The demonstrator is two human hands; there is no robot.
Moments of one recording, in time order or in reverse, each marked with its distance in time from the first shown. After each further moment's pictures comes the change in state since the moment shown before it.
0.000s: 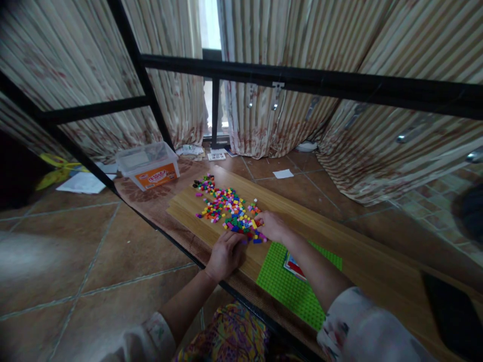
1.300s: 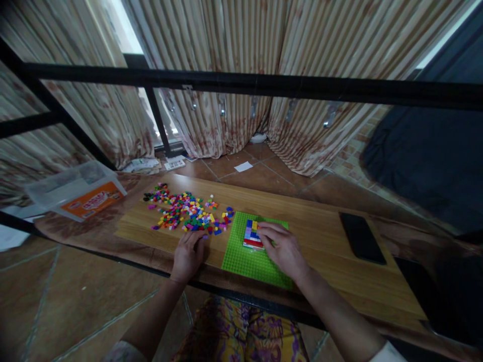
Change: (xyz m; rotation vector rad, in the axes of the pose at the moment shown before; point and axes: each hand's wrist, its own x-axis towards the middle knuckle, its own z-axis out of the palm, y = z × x) left_hand 0.006 -0.006 0.003 0.151 0.038 0.073; right_hand -0.165 0.060 0.021 0.207 0.784 -0.146
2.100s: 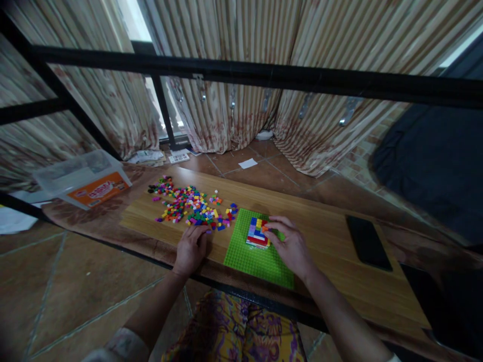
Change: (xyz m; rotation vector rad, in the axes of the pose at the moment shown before) left_hand -0.001 0.001 0.000 0.002 0.013 0.008; right_hand 0.000 0.015 -0.002 0.049 -0.029 0.189
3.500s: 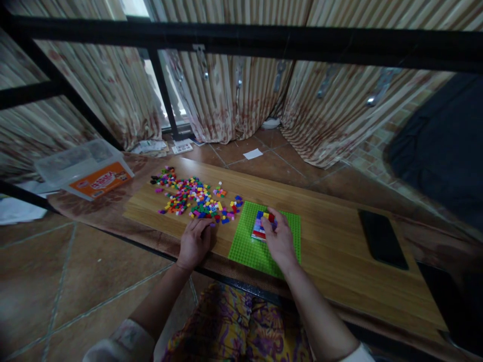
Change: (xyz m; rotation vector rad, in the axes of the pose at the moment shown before) left_hand 0.000 0.003 -0.001 0.002 -0.014 -0.025; right_hand 0.001 0.000 0.057 0.136 0.184 0.333
